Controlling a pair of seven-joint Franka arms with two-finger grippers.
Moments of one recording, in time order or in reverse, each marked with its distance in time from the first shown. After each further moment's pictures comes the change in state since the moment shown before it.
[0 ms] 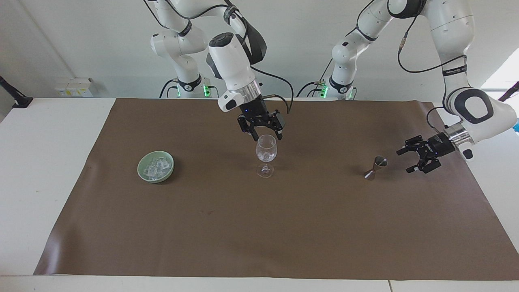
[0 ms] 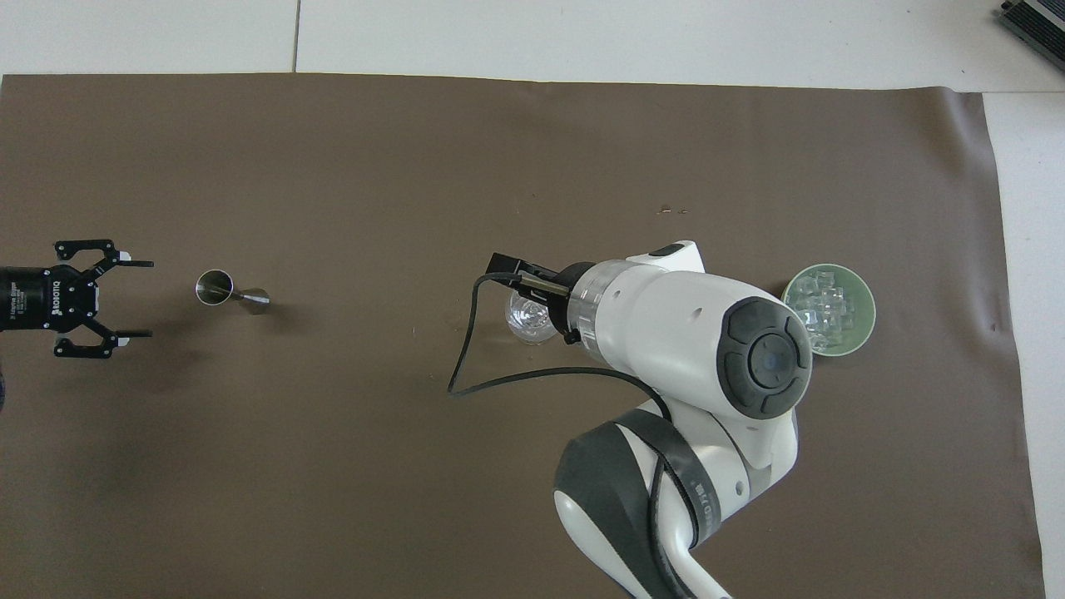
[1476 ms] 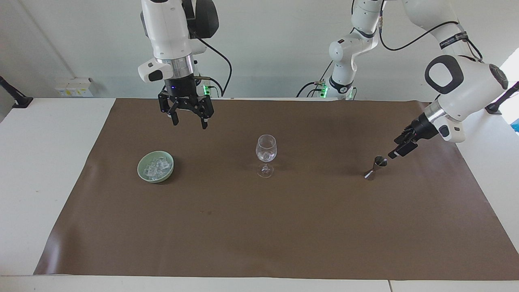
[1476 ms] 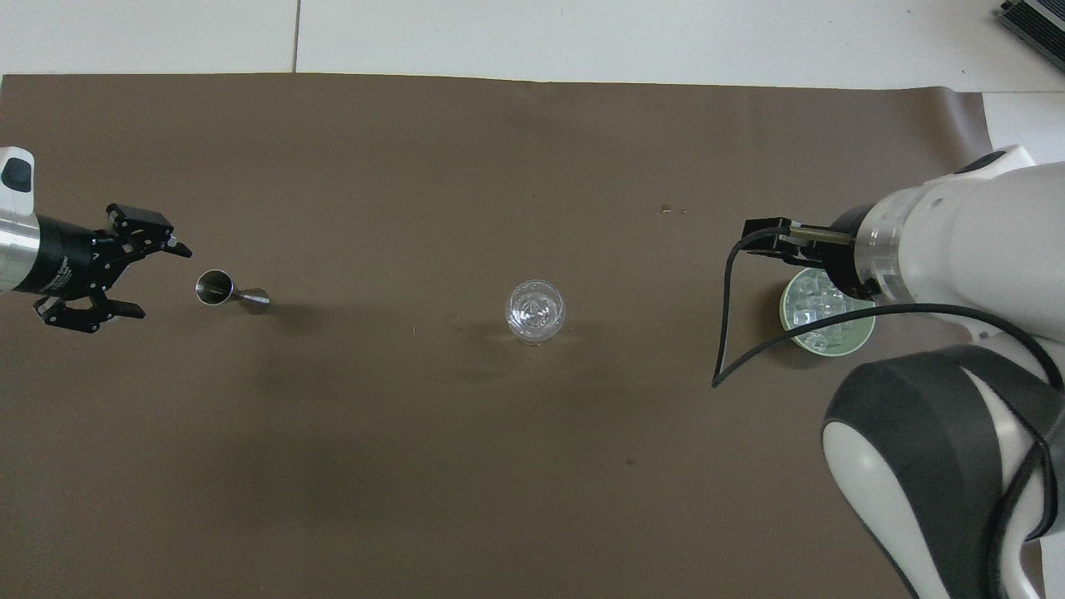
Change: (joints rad) left arm -0.299 -0.252 -0.010 0.041 0.448 0.038 0.001; right arm -0.200 -0.171 -0.149 0.145 -0.235 -0.568 -0.322
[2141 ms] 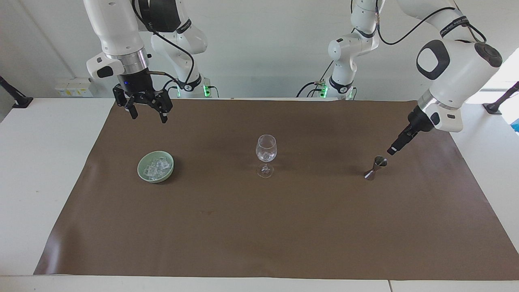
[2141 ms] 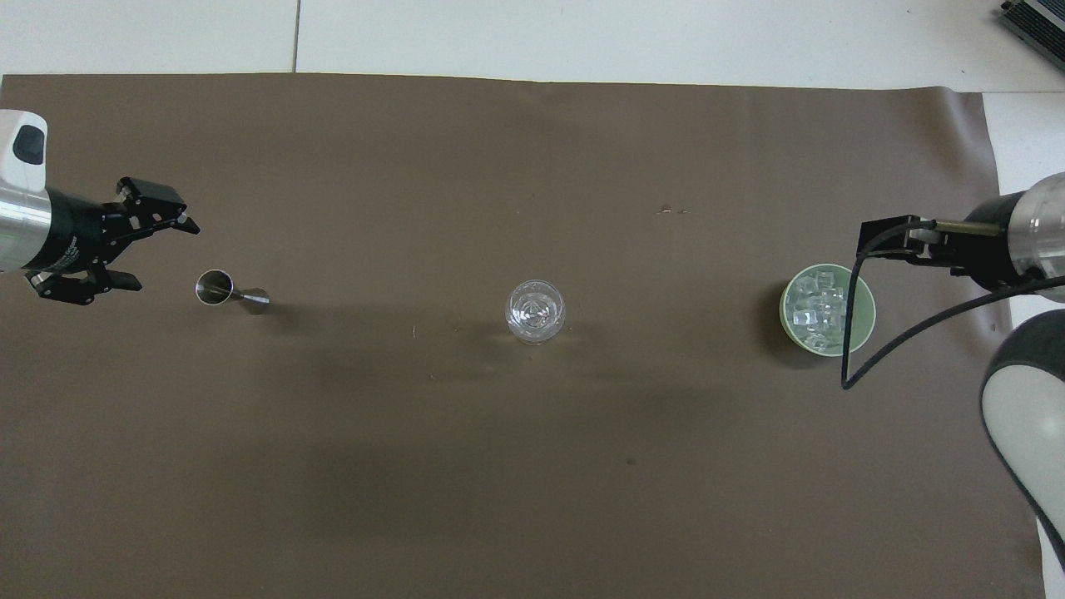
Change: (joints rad) left arm -0.082 -0.029 -0.004 0.076 0.075 -0.003 0.003; right arm 0.050 -0.003 -0.205 0.069 0.000 -0.137 -0.212
